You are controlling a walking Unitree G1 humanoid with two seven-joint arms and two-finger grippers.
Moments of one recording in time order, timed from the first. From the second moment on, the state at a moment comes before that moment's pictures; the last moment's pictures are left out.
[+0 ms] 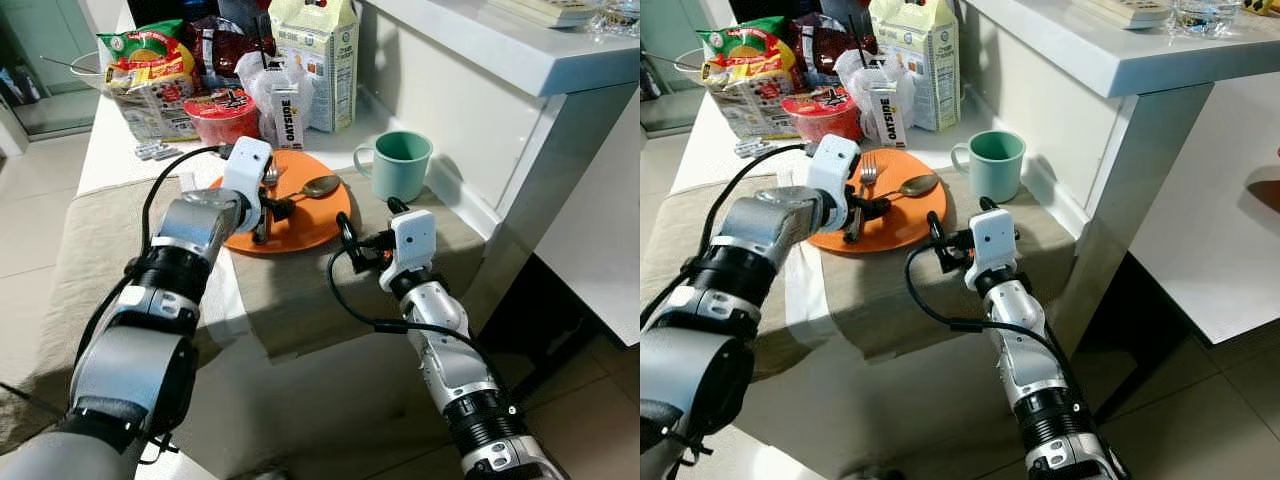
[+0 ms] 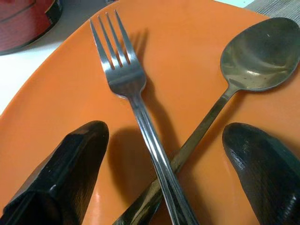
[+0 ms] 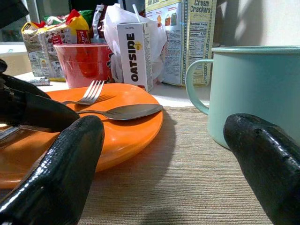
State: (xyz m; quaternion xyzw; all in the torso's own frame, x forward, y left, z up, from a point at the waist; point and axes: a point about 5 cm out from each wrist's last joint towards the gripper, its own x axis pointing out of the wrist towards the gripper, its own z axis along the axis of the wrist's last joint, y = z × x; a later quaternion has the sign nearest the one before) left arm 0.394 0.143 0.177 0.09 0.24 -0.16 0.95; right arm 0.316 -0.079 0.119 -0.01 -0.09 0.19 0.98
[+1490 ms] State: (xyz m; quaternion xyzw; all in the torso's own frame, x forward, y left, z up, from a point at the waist) left arm 0.397 0.150 0.183 0.05 0.18 -0.14 0.97; right arm 0.314 -0.082 0.121 -0.01 -0.09 0.19 0.98
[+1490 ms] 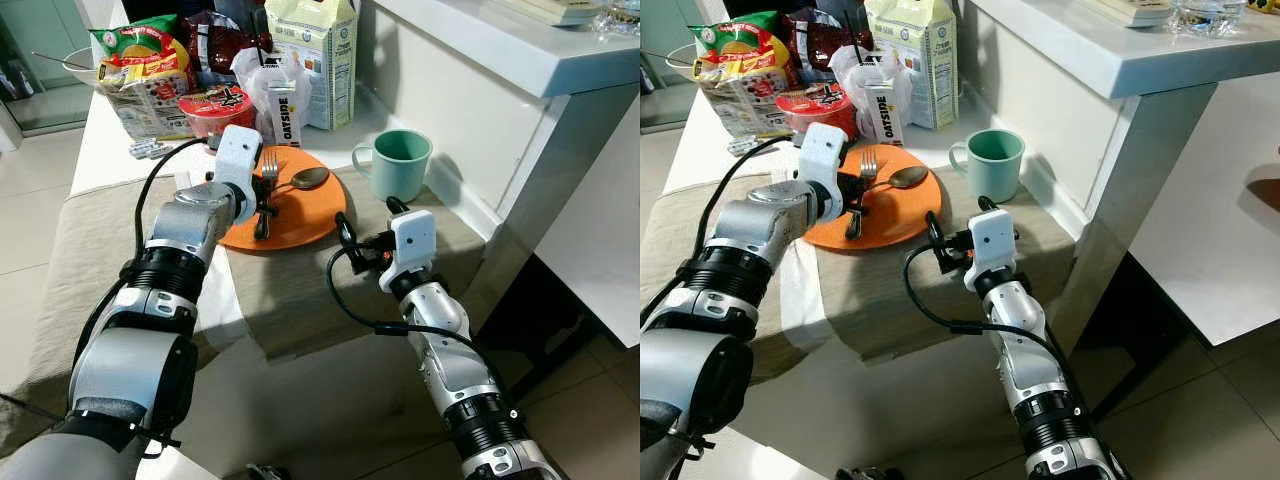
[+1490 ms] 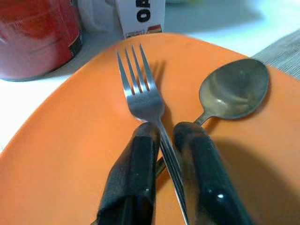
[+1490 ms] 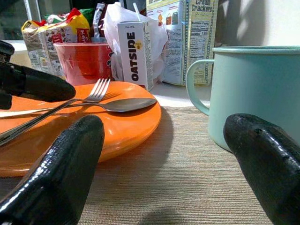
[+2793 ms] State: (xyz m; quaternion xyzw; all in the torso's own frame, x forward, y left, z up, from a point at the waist) left arm 0.396 0.144 0.178 0.10 0.19 -0.16 0.96; right arm 0.314 -0.082 0.121 -0.01 -0.08 0.19 0.98
